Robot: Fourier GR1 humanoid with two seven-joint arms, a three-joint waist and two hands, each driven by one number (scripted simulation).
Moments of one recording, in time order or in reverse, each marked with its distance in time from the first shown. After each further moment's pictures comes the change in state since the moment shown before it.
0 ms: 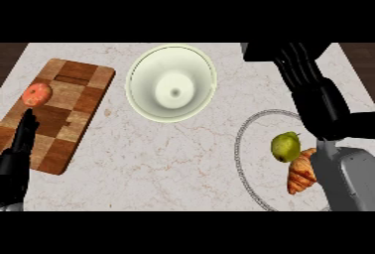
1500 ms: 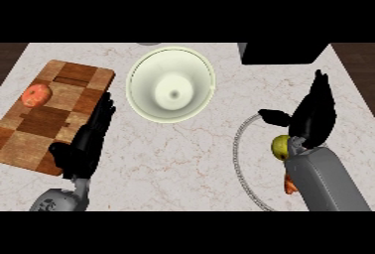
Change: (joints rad) left arm -0.204 -0.231 -0.182 -0.010 0.083 -0.073 0.178; right arm -0.015 0.039 0.137 0.163 1.420 -0.583 1.075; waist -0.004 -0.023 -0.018
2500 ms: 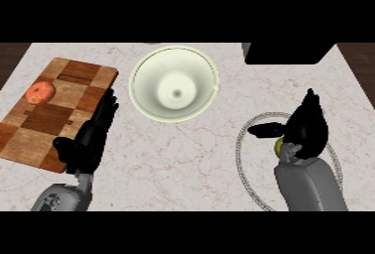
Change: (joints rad) left arm -0.029 -0.030 0.022 0.021 -0.019 -0.026 0.006; right arm 0.057 0.205 -0.124 -0.173 0.037 0.384 0.169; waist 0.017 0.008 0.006
